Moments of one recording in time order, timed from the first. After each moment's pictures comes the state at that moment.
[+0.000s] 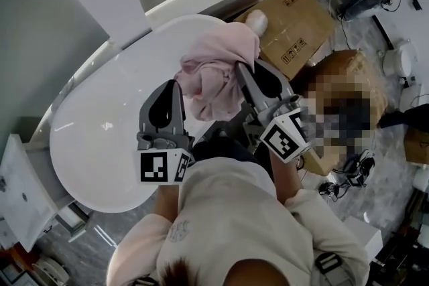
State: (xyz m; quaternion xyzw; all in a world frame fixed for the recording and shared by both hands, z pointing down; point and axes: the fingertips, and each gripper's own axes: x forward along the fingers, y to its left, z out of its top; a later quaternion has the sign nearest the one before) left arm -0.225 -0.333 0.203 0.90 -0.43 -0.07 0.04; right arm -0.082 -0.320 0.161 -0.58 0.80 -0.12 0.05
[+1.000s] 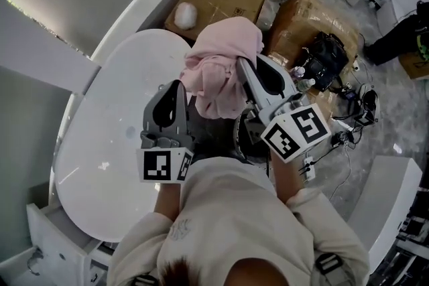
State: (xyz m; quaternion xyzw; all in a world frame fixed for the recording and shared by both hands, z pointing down) left arm -0.036 -0.213 0.192 0.97 -0.23 -0.06 0.02; right arm 0.086 -0.149 0.136 -0.74 0.67 -0.07 0.10
